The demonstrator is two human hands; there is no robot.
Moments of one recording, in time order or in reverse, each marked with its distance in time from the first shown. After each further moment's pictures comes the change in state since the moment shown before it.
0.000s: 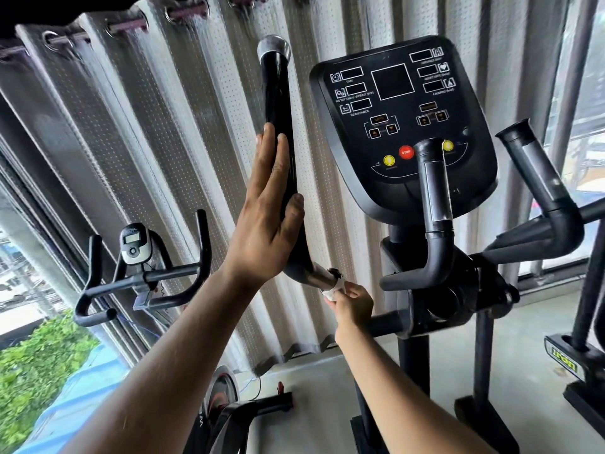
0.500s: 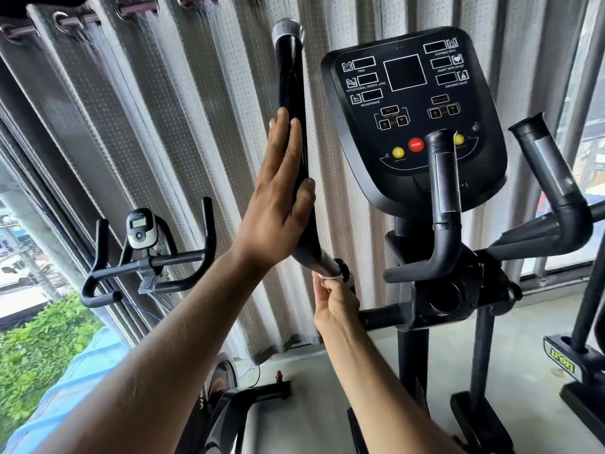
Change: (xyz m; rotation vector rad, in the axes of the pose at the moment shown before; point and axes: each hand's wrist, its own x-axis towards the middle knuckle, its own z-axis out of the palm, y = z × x) left_hand -0.002 0.001 -0.001 0.003 -0.016 0.011; right_hand -0.068 -0.021 0.023 0.591 -0.075 0.301
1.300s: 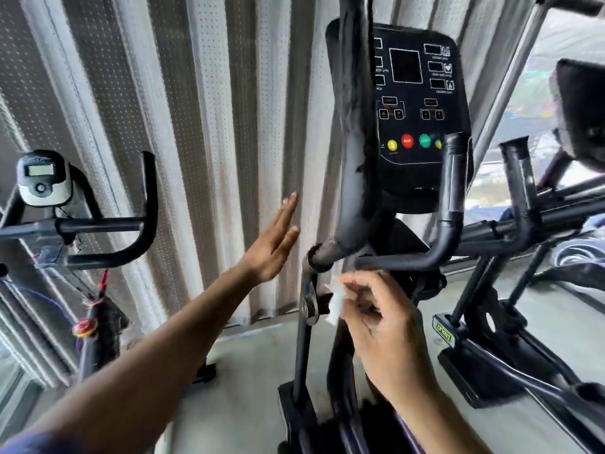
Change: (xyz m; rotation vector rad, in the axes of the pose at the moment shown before) left_hand -0.108 -0.155 0.094 -0.429 -0.334 -0.372; right_hand -0.122 -0.036 -0.042 -1.607 -0.535 -1.234
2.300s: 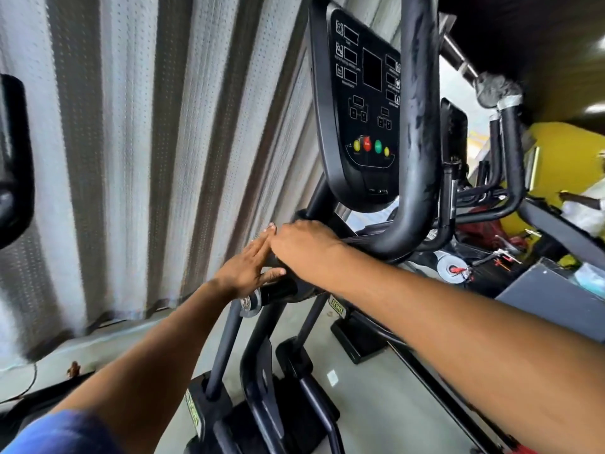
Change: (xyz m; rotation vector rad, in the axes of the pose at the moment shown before) left_hand 0.021 -0.107 0.075 0.064 -0.387 0.120; right_hand 0.152 -0.025 0.121 -1.631 -1.018 -0.117
